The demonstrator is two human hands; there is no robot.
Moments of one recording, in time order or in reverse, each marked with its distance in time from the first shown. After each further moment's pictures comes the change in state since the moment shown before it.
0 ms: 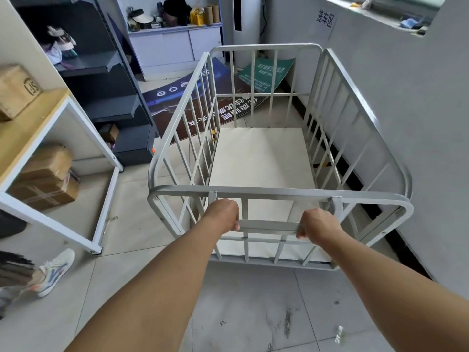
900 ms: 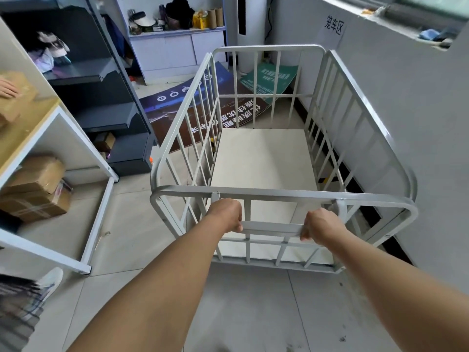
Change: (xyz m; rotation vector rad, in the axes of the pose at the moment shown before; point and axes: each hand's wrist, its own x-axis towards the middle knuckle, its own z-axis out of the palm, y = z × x) left_hand 0.121 0.008 -0.058 0.006 -0.028 -0.012; right_hand 0.117 -0.004 -0.069 -0.032 -0.013 -0.038
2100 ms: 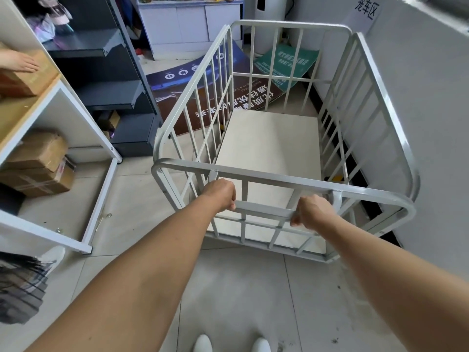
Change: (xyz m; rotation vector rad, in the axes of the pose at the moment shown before) left_hand 0.060 -0.041 -0.040 -0.105 0.031 -0.091; right_hand 0.073 -0.045 -0.031 -0.003 -0.020 -0.047
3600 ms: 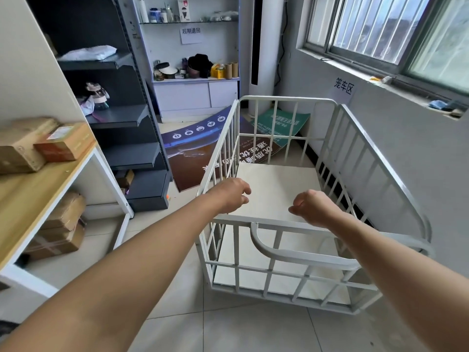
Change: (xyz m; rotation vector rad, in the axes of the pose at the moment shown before) left_hand -0.058 -0.086 -0.172 -0.050 0.203 0.277; right_hand -0.043 -0.149 -0.106 0.211 0.340 -0.129
